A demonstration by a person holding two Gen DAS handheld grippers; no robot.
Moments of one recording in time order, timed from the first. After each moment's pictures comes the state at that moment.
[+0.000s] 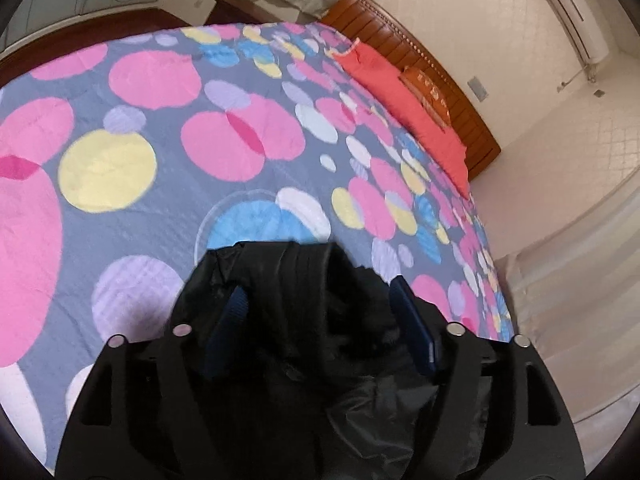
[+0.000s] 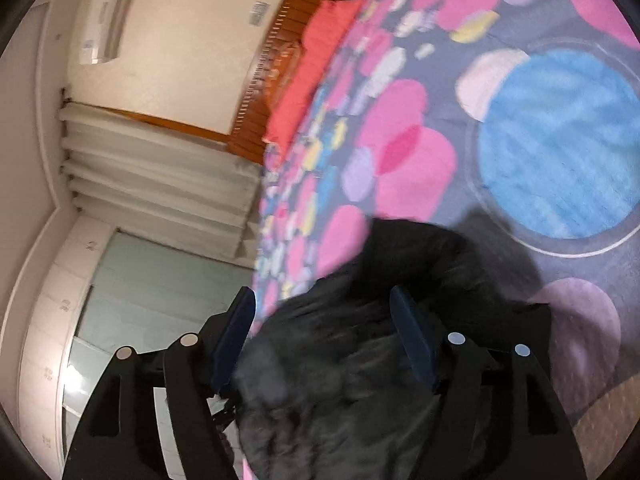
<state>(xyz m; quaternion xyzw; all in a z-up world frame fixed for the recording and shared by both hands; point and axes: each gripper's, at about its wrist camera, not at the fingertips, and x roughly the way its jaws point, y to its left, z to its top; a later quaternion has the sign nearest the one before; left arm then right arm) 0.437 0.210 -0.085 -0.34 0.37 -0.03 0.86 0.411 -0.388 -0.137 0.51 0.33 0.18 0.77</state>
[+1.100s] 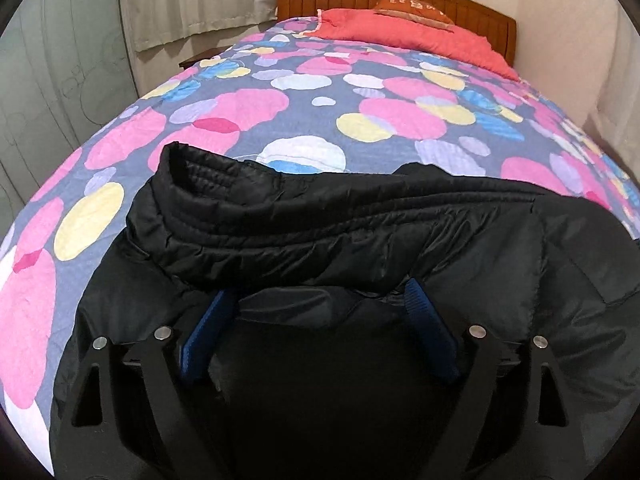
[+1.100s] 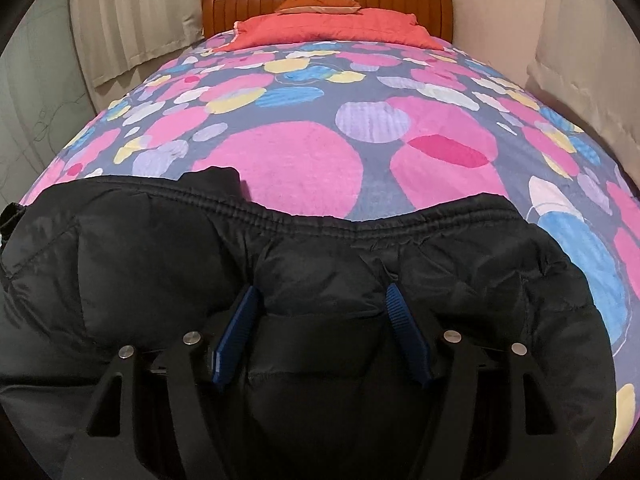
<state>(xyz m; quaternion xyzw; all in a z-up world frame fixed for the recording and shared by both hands) 0.466 0.089 -0.156 -0.03 0.42 0.05 0.91 0.468 -0.213 -0.171 0.02 0.43 0.00 0.90</state>
